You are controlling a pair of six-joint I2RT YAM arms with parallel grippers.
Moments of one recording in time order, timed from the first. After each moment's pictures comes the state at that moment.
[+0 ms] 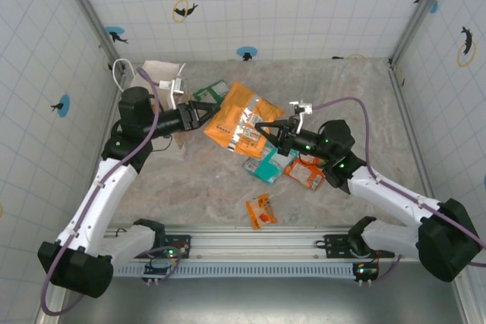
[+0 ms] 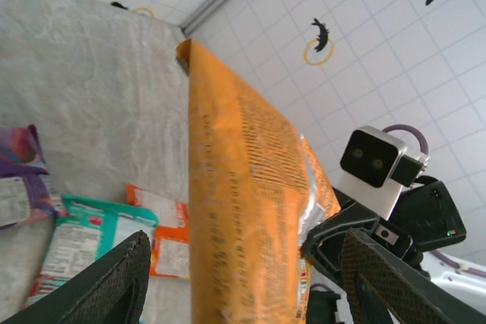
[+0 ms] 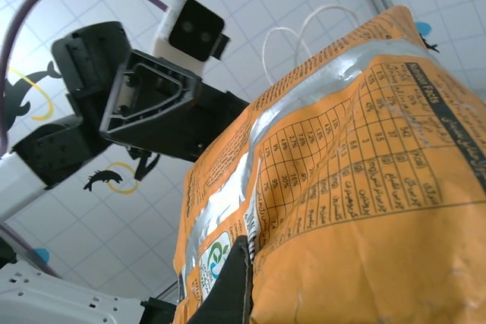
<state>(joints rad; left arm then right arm) -0.28 1.03 1.00 -0.24 0.86 -0.71 0.68 1.13 0.63 0.66 -0.57 0.67</state>
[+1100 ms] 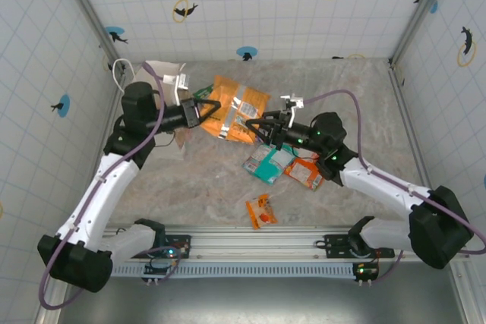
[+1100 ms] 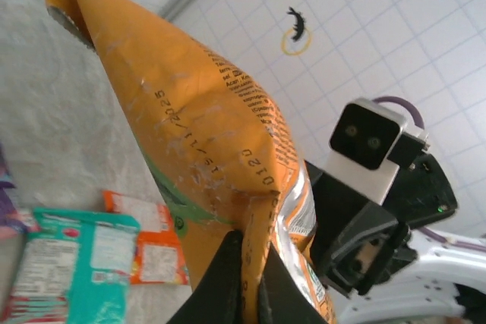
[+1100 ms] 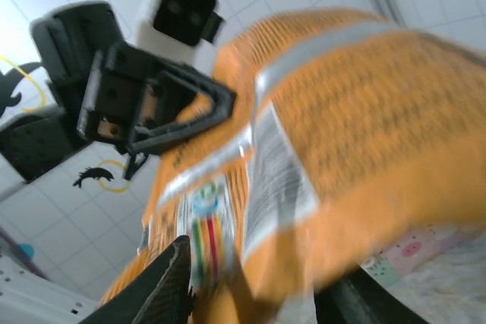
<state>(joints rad) -0.31 1.07 1.10 -0.29 0.81 -0.57 0.70 1.21 0.69 0.67 -0.56 0.62</state>
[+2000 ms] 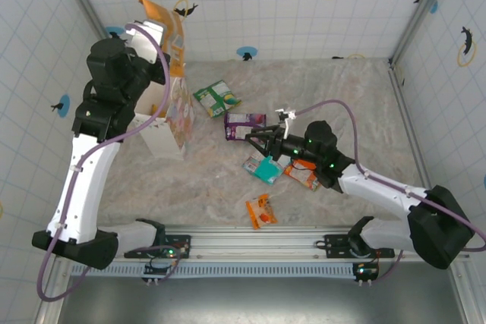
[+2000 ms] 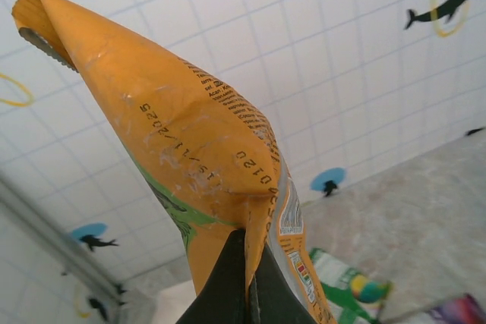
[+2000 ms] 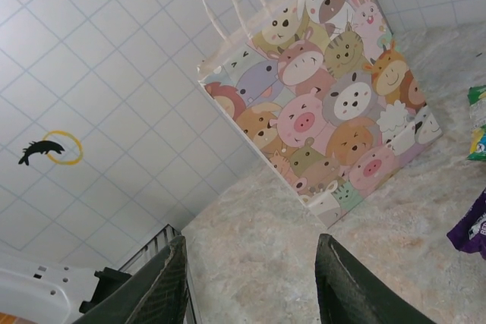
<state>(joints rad) -0.32 1.23 1.64 -0.56 -0.08 0.33 0.75 1.23 0.63 0.55 -0.47 0.60</state>
